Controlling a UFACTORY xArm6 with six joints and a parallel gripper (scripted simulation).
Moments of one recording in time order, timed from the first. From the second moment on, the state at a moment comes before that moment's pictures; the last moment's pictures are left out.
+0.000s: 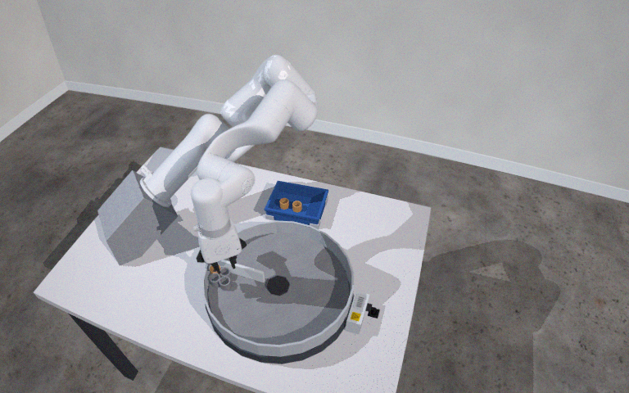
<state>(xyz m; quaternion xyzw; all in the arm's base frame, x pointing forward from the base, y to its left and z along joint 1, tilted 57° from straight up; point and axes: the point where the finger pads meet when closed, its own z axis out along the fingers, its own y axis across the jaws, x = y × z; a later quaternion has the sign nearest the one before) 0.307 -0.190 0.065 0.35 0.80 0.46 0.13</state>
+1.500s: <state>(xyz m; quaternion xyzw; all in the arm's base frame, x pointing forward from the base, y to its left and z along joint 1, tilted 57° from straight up) 0.319 -0.196 0.047 0.35 0.81 0.45 0.15</state>
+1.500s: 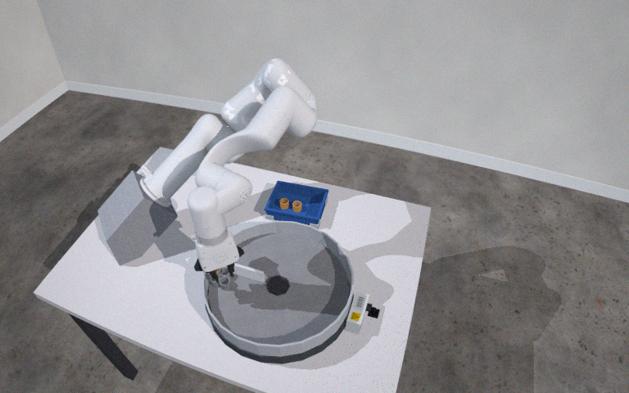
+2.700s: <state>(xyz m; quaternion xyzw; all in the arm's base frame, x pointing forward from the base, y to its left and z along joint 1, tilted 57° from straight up) 0.337 -0.176 0.029 0.35 0.81 0.45 0.15</state>
